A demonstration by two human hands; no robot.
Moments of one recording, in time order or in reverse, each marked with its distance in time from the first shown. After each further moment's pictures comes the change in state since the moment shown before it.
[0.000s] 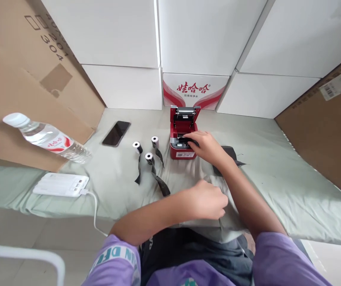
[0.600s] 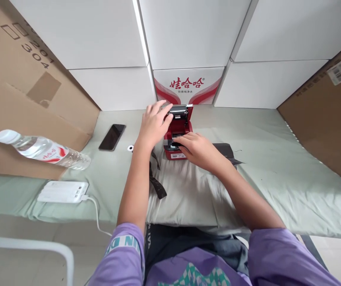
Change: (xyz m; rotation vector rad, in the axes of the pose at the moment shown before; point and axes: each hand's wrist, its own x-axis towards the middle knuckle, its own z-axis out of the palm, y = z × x) left_hand -0.026 -0.170 -0.076 0.079 0.839 -0.618; right_hand -0.004 -0.022 -0.017 -0.054 -0.076 -0.099
